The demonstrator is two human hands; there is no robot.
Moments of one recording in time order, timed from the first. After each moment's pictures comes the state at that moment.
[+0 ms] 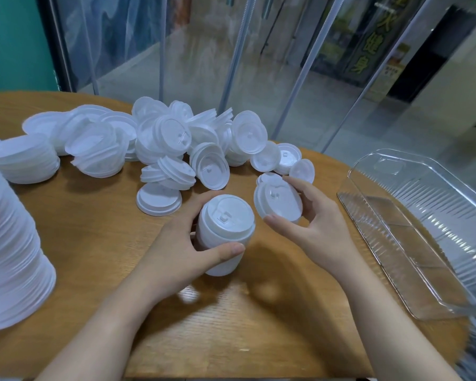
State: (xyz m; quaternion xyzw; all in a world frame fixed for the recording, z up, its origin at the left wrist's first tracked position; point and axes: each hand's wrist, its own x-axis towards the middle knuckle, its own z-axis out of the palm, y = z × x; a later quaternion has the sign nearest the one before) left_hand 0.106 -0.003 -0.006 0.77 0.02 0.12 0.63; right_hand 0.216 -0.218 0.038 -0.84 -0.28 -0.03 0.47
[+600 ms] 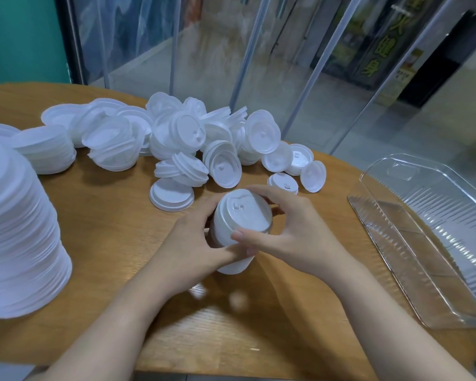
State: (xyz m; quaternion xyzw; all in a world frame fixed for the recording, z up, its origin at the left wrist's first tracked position) left_hand 0.106 -0.001 -0.005 0.78 0.01 0.12 0.62; right_hand 0.189 -0.169 0.057 -0.86 -0.37 0.06 0.36
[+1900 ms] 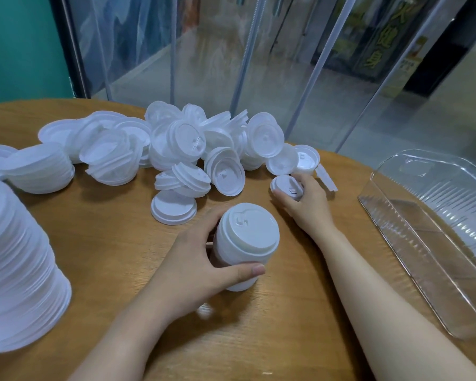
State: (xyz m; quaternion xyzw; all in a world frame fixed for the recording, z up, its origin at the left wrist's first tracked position) left_hand 0.108 0.004 -0.009 0.78 0.00 0.11 0.62; right_hand 0.337 -0.186 -0.032 -0.90 -0.19 -0.07 0.38
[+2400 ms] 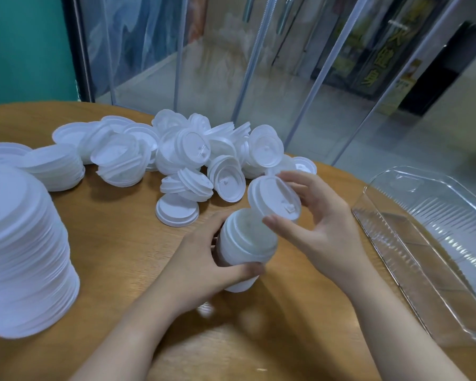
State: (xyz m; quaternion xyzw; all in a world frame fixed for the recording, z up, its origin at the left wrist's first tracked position) left_hand 0.106 0.000 -0.006 0.78 0.01 0.11 0.62; right_hand 0.205 -0.179 0.064 -0.79 -0.36 -0.06 0.49
